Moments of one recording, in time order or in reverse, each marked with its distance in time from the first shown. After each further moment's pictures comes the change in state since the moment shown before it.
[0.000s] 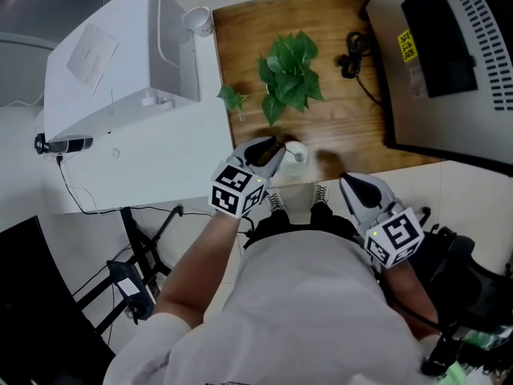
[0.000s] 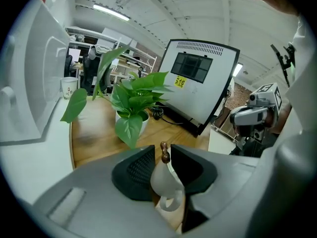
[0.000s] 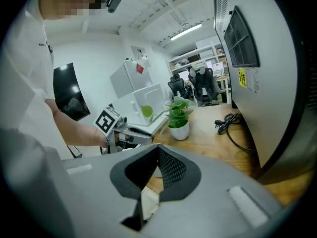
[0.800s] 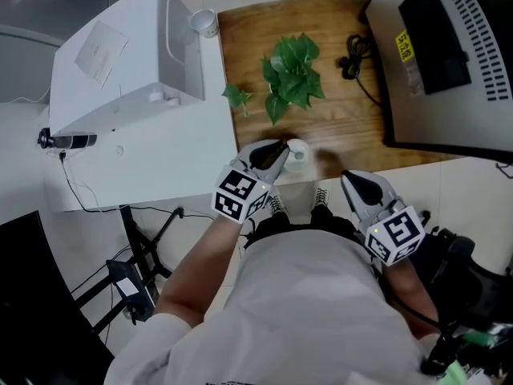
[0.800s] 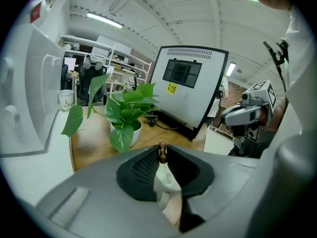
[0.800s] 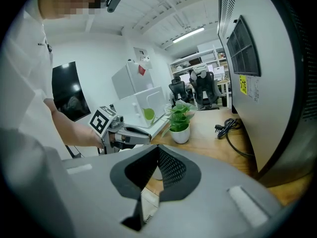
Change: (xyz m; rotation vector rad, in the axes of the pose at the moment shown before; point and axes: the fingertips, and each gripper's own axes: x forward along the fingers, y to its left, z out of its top) left arm -0.015 -0.023 0.014 0.075 -0.056 -0.011; right arm -0.007 0.007 0.007 -0.029 -0.022 -0.007
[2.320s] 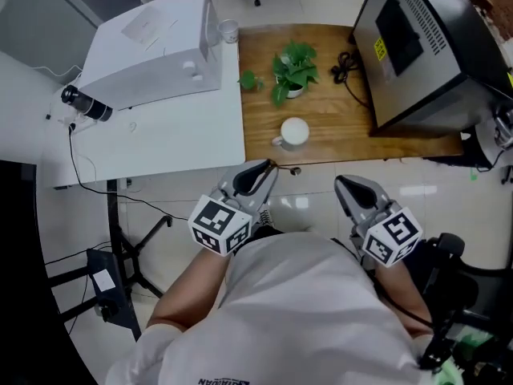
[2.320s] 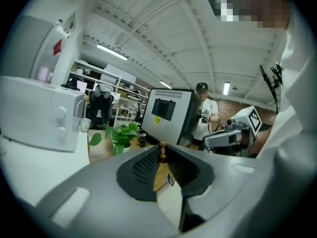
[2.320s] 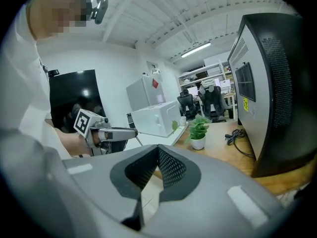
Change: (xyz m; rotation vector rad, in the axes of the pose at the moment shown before) left arm -0.164 -0.123 0.014 -0.005 -0.308 0.063; right arm -0.089 0.110 -0.003 -0.057 -0.138 0.062
